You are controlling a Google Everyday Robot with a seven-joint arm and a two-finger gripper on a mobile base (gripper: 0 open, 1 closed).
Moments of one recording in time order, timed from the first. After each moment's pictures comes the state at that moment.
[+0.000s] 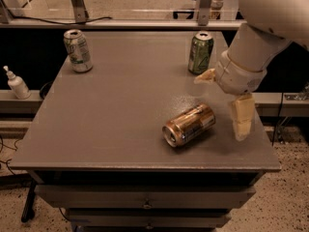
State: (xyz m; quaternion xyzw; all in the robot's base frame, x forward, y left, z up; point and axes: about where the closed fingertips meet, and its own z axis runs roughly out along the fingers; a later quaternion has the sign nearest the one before) arm 0.495 -0.158 0.847 -0.83 0.56 0.04 0.09
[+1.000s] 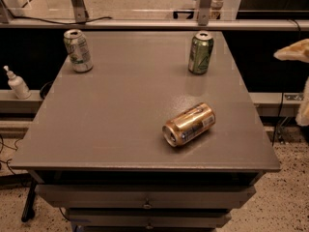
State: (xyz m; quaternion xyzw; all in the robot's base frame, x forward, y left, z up) arm 0.486 -0.285 0.924 -0.65 0.73 0.08 0.20
